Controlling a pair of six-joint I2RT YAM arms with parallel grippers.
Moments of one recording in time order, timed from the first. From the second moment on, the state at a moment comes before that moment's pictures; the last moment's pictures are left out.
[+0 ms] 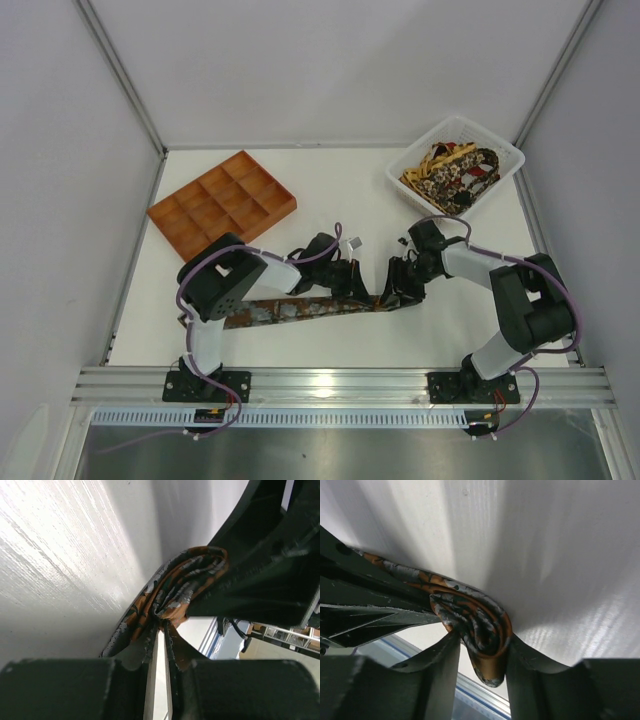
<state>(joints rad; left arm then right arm) -0.78 1.98 0.88 0.39 0.67 -0.84 0.36 1.59 0.80 -0.53 -0.48 0.46</state>
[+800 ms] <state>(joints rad) -0.76 1.99 0.90 0.38 0.69 -0.83 0.36 1.61 0.77 -0.44 -0.55 0.47</state>
